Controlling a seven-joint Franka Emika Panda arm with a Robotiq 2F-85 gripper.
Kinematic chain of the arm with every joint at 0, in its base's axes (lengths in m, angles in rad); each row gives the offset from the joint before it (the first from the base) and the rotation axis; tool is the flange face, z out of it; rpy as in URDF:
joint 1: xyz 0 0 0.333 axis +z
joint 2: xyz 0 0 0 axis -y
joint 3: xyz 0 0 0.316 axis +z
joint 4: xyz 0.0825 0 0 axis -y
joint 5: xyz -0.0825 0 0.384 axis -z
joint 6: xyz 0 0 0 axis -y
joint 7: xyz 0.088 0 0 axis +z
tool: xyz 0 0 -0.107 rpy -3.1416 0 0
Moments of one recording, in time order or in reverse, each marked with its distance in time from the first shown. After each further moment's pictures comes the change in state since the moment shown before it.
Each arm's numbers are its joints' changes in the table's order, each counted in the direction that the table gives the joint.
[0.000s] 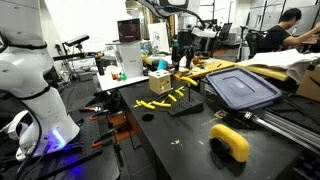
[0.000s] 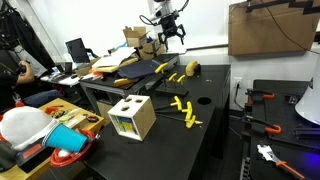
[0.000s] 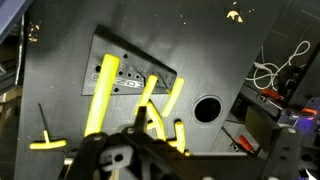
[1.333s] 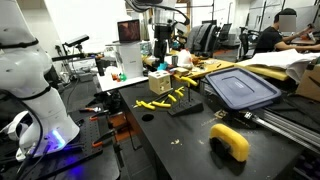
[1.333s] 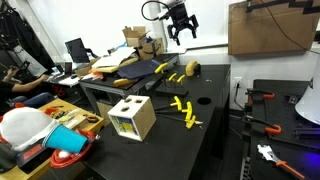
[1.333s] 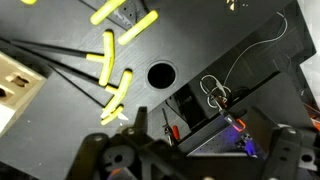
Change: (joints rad) arm 0.062 0.294 -0.001 -0.306 0.000 -0.040 0.494
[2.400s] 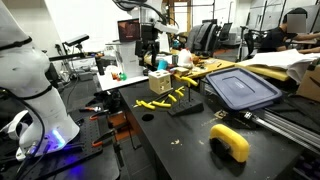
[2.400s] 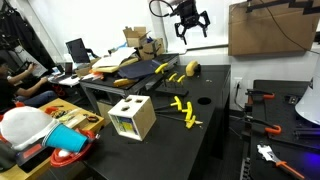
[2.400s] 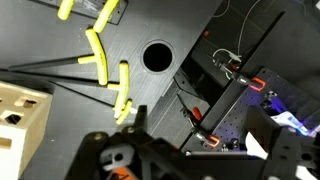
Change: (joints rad) arm 0.101 0.167 -0.084 -0.177 -0.005 0.016 -0.366
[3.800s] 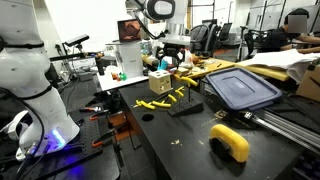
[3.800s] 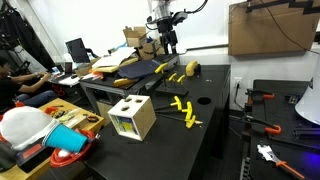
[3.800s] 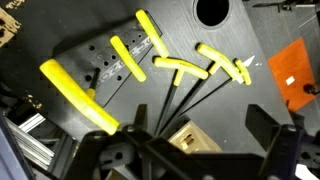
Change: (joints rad) arm -0.022 -0.377 0.033 0.324 -0.202 0.096 -1.058
